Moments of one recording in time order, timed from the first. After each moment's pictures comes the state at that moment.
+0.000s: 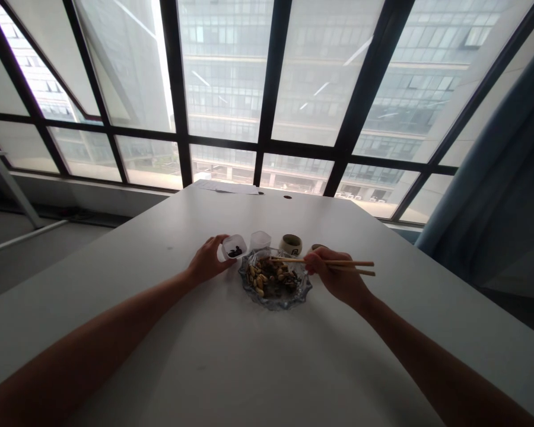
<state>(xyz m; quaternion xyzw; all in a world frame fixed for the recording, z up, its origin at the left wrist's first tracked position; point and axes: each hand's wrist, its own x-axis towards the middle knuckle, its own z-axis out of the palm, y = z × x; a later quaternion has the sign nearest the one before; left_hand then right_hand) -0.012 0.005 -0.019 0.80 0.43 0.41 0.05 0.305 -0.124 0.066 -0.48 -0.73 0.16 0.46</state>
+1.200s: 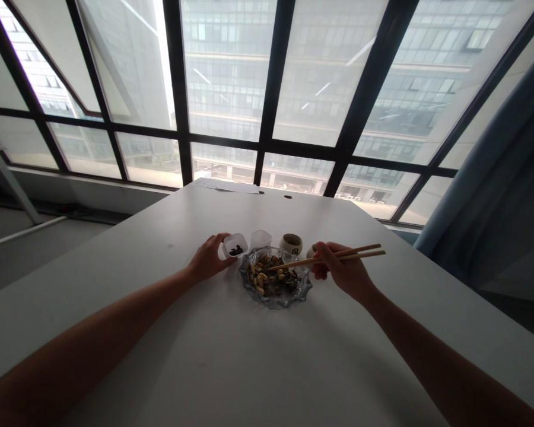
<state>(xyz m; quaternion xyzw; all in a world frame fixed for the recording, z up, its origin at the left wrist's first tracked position) -0.011 0.004 -0.018 0.81 0.42 0.41 0.05 0.306 -0.121 0.073 -0.51 -0.60 0.31 0.54</state>
